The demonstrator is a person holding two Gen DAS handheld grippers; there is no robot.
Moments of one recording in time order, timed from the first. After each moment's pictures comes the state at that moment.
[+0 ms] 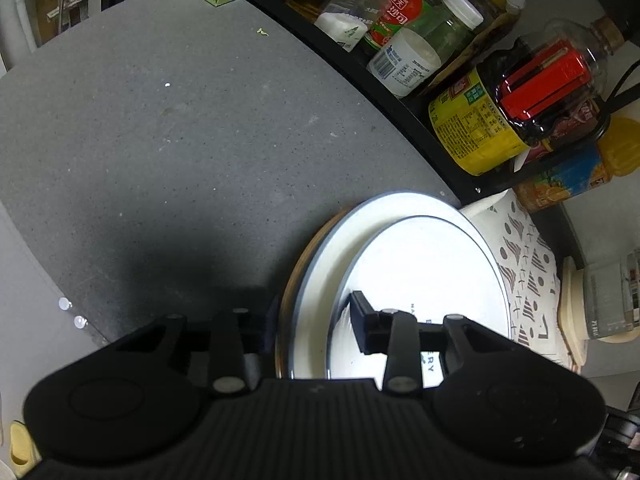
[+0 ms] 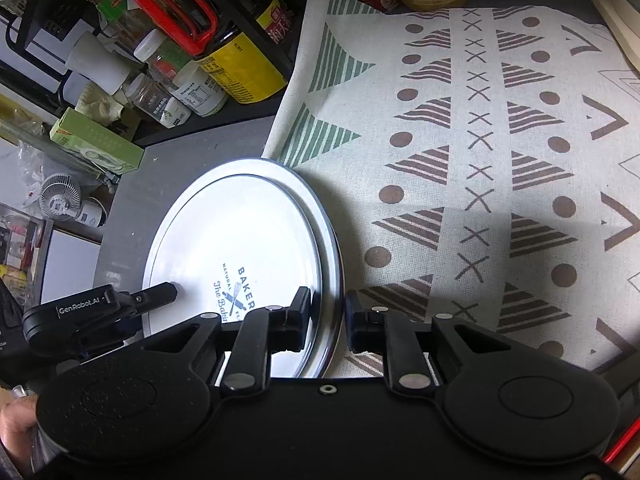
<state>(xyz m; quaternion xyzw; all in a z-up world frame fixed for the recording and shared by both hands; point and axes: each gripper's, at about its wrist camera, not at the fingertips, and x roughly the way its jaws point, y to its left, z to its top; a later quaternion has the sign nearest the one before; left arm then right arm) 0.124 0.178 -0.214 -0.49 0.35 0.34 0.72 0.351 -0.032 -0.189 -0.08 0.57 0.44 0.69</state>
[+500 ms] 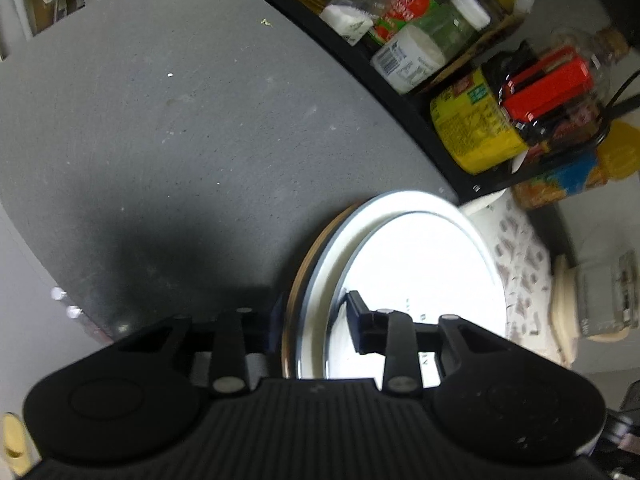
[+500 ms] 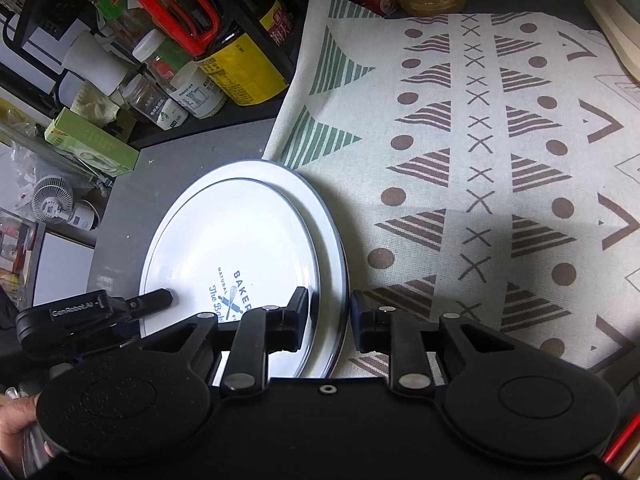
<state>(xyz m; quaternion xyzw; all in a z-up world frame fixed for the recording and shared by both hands) 0.121 0.185 -0.215 -0.50 0.36 0.33 0.71 0.346 -0.029 -0.186 -0.08 0.56 0.43 0.70</state>
